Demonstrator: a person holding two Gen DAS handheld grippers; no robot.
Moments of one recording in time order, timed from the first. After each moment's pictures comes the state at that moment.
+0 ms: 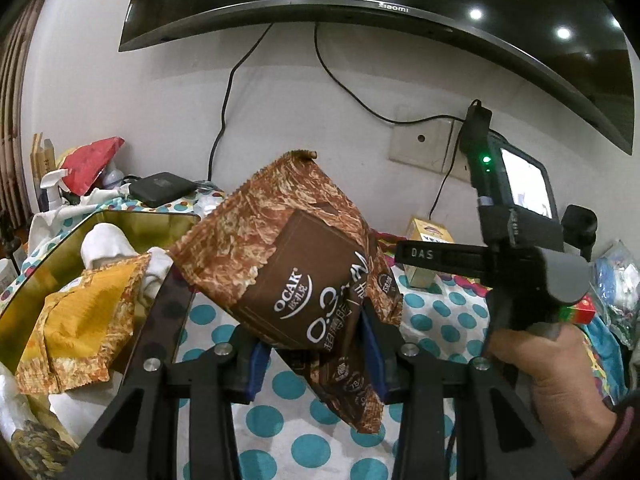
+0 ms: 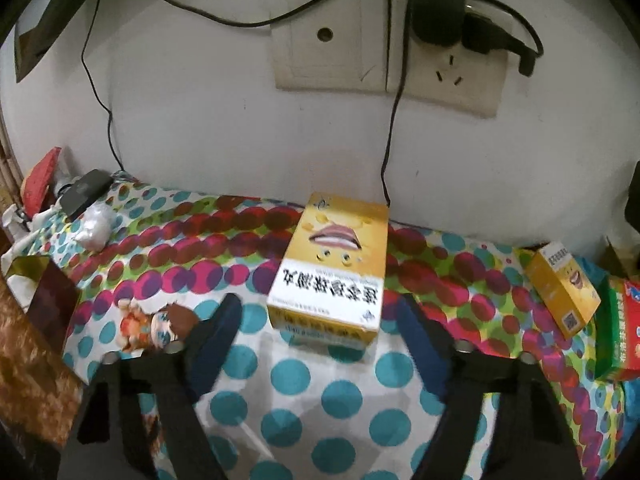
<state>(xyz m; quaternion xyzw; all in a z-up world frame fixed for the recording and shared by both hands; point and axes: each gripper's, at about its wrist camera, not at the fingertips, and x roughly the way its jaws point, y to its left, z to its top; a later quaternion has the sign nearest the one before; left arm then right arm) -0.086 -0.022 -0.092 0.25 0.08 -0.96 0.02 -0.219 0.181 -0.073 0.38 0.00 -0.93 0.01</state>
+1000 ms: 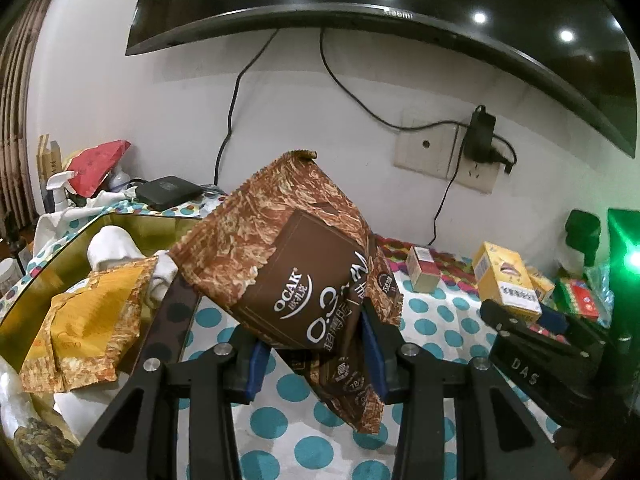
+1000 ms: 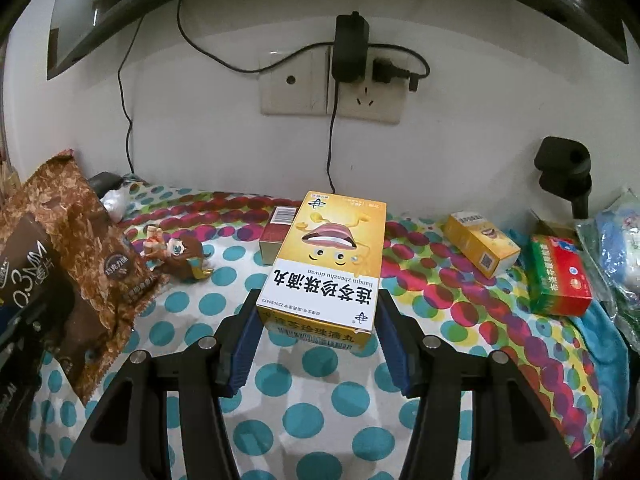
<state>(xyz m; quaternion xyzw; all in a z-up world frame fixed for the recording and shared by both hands) -0.082 -0.030 -0.091 0.25 0.08 -0.97 0.02 -0.113 0.187 -0.067 0.30 0.02 -0.95 -0.03</state>
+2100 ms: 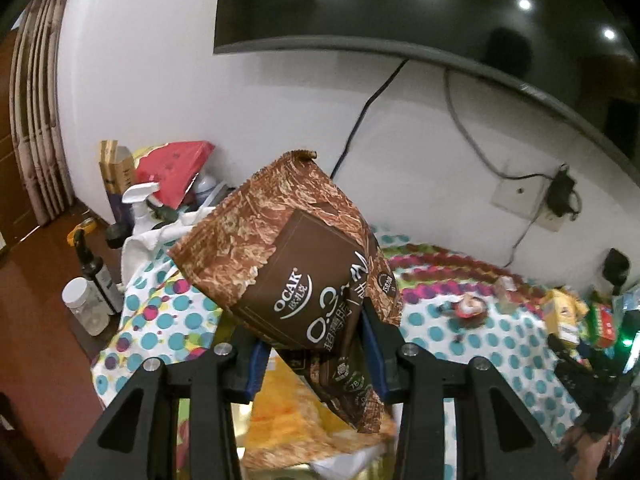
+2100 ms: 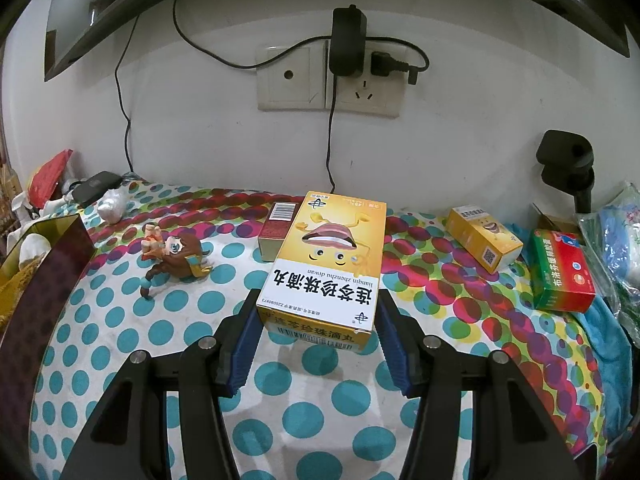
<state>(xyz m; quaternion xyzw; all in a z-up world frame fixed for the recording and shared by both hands) -0.070 -0.186 -0.018 0.32 0.08 -0.94 0.09 -0.117 0.182 -0.075 0.31 0.01 -0.95 -0.03</state>
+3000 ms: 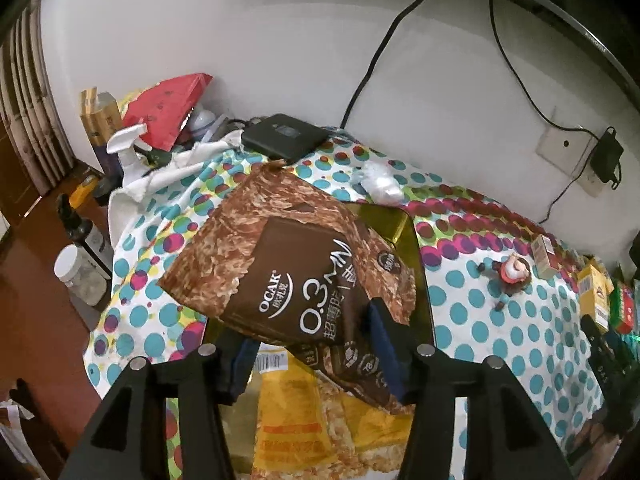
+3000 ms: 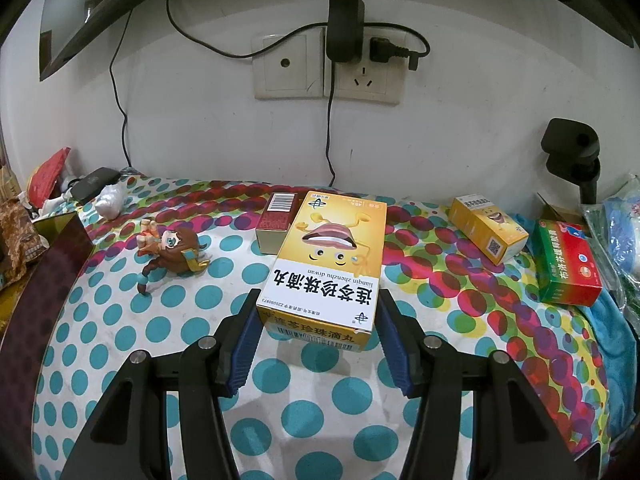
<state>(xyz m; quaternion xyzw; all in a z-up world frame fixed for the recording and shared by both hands) -0.115 -0.205 -0.056 0.43 0.09 -0.89 0.10 -0.119 0.184 -0.080 0.32 0.00 -0.95 -0.02</state>
